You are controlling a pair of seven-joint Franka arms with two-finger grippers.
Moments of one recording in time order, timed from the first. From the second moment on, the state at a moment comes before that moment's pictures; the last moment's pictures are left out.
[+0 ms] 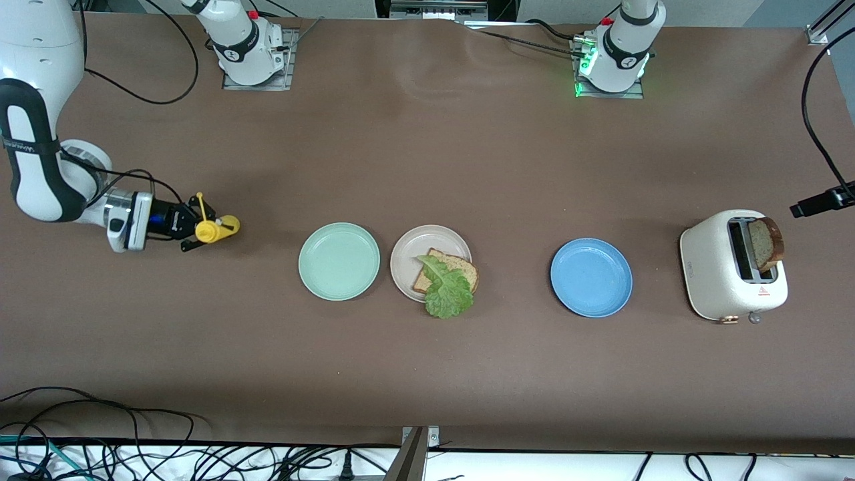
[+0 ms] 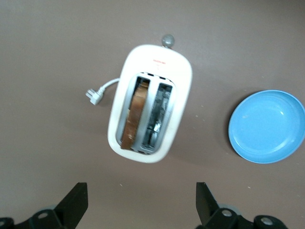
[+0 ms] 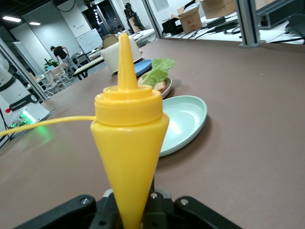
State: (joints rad) left arm 0.19 0.21 0.09 -1.54 0.02 1.65 -0.02; right arm -0.03 0.54 -0.31 -2.09 1.30 1.66 -2.20
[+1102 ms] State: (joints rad) left arm 0.21 0.30 0.09 -1.83 0.03 2.10 0.16; right arm -0.05 0.54 -0.31 -2.20 1.31 1.71 -2.69
